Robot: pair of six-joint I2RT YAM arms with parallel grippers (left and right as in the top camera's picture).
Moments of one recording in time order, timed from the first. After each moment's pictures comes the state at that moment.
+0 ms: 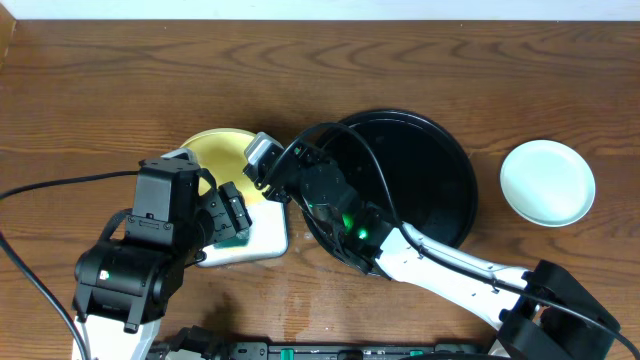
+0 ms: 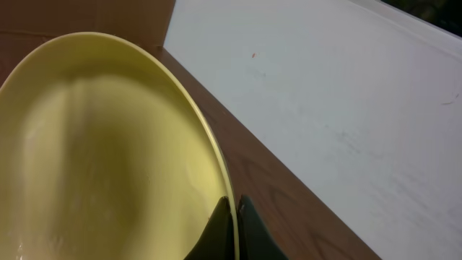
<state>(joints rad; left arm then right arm) -0.22 0.94 1.14 -1.18 -0.03 -0.56 0.96 1.67 1.01 0.52 0.22 -0.38</state>
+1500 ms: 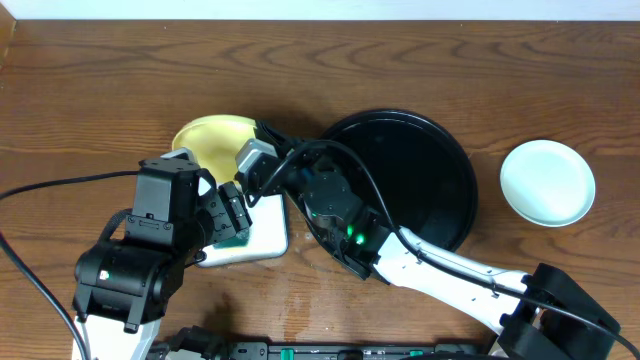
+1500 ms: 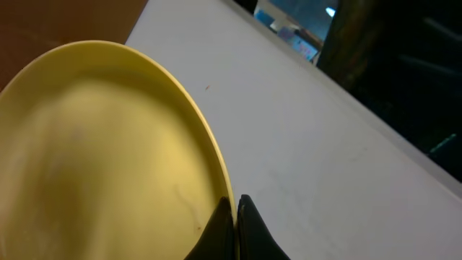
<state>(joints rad) -0.22 0.94 1.14 -1.18 -0.03 -0.56 0.99 1.66 1.01 0.68 0.33 -0.64</state>
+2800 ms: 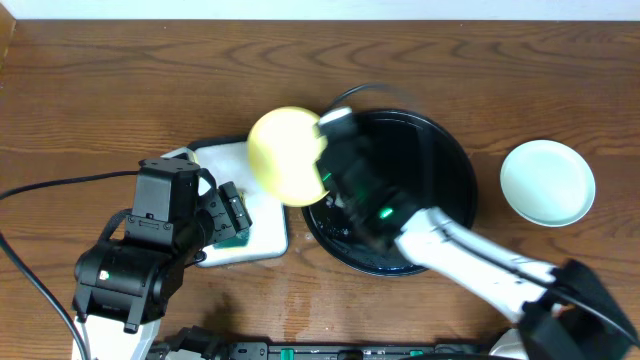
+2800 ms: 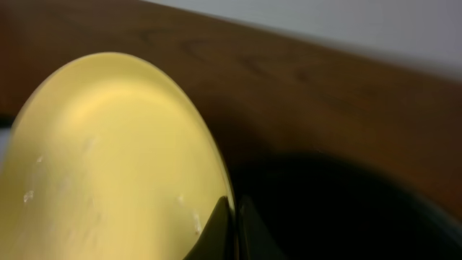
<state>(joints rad) -0.22 0.94 1.15 -1.18 -0.03 -0.56 0.76 1.60 1.00 0.02 0.38 0.29</state>
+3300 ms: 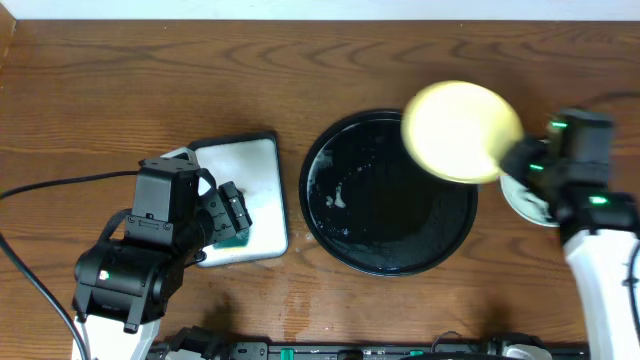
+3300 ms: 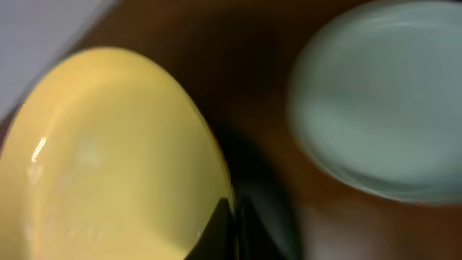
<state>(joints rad) -0.22 0.94 1.15 -1.18 -0.03 -0.56 -0.17 1.20 1.01 -0.72 -0.07 0.58</state>
